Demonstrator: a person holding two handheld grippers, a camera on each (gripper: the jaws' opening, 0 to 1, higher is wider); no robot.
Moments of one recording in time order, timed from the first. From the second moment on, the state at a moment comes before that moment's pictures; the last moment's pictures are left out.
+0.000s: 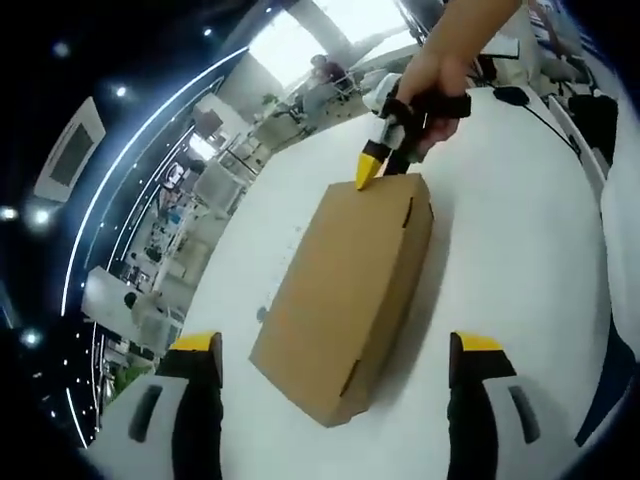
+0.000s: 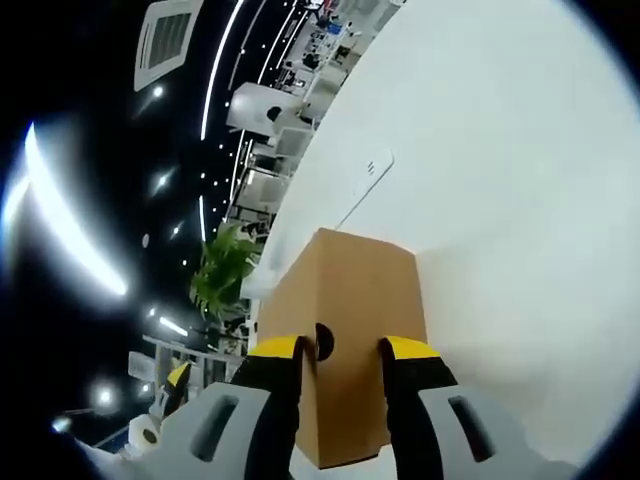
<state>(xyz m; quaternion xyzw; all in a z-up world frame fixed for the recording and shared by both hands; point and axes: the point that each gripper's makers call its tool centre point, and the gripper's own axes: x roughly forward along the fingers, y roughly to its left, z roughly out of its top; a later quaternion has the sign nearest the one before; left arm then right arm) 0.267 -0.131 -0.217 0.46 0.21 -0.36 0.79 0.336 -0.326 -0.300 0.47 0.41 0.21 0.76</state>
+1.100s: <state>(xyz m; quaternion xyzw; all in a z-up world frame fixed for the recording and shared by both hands) 0.266 -0.128 -0.249 0.50 0.20 -0.38 0.75 0.338 -0.329 -0.302 0.50 0.38 0.19 0.75</state>
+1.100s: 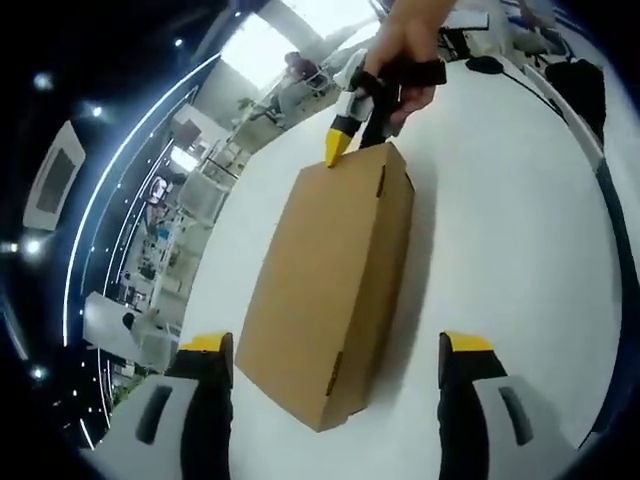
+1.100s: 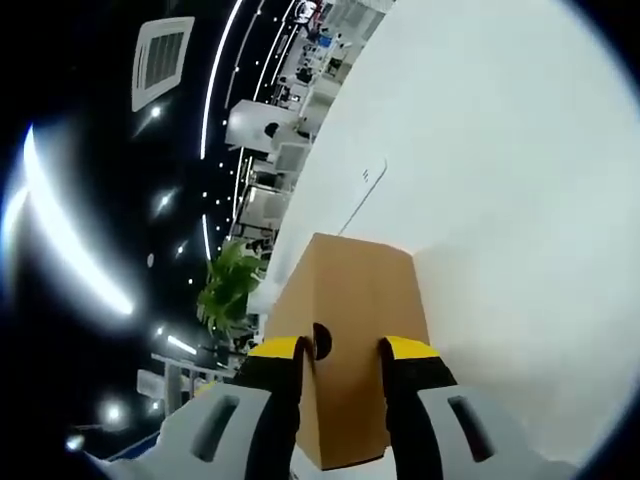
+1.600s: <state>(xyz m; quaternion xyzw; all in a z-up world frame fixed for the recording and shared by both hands) 0.269 -0.137 -0.269 0.55 0.16 -0.39 0.72 0.335 -0.327 -0.300 0.51 0.38 0.19 0.75</state>
